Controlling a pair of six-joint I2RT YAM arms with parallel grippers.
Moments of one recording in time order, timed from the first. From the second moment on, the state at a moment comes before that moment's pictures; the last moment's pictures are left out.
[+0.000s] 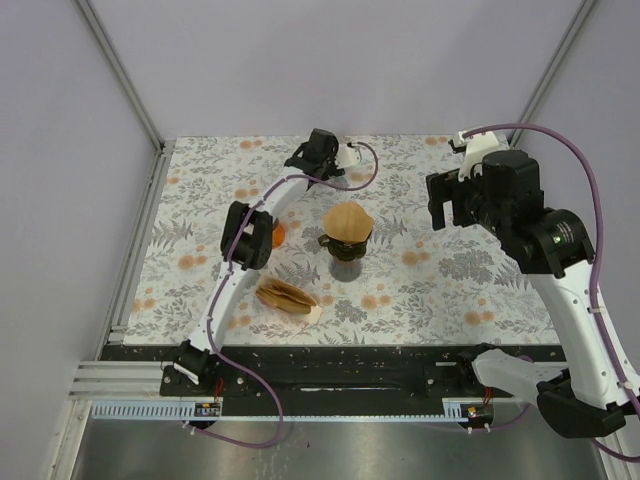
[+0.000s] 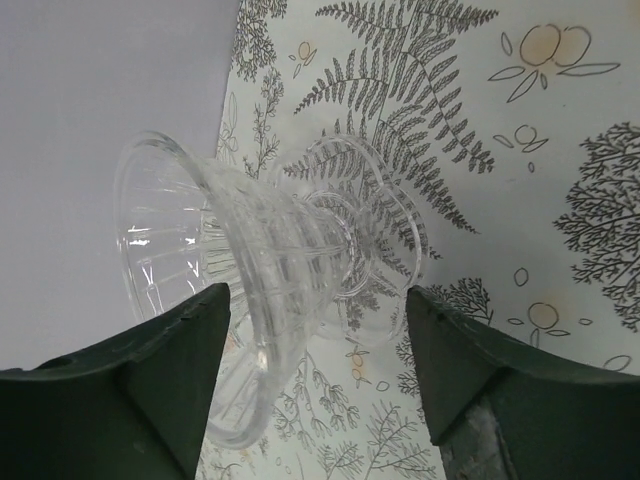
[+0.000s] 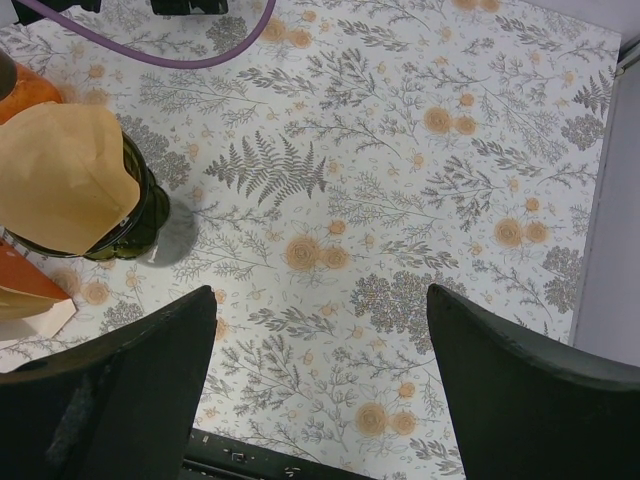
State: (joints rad) left arm -0.46 2.71 2.46 -0.36 -0.16 0.97; right arm 0.42 1.10 1.60 -1.03 0.17 -0.01
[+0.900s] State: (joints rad) left arm -0.45 2.48 2.28 -0.48 -0.07 0.92; right arm 0.42 1.10 1.60 -0.99 0.13 0.00
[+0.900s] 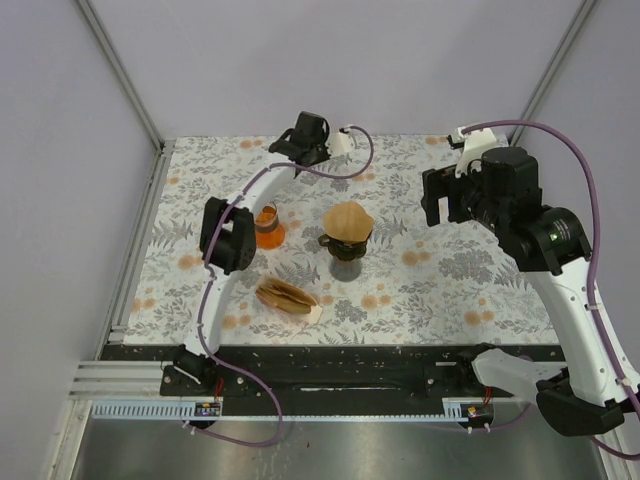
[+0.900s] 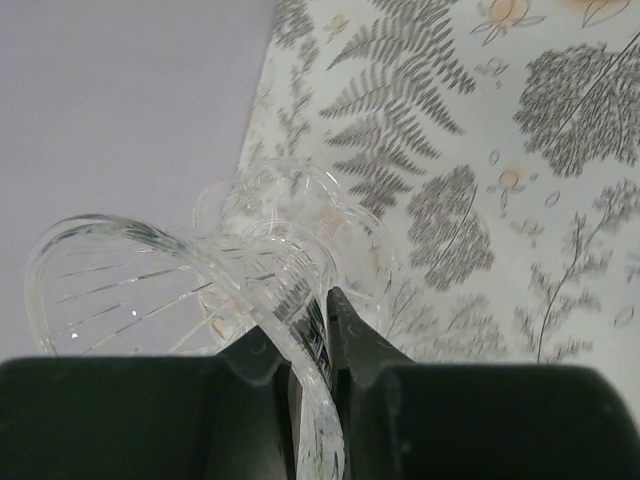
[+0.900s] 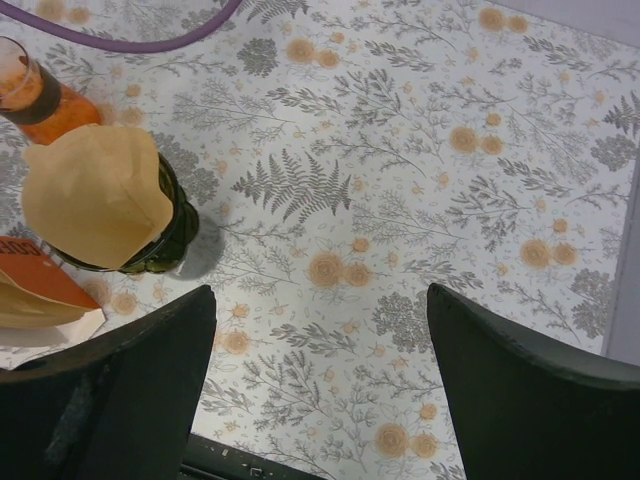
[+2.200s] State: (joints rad) left arm -0.47 1.71 1.76 -1.11 -0.13 0.57; right arm 0.42 1.16 1.42 -0.68 -0.23 -0.03
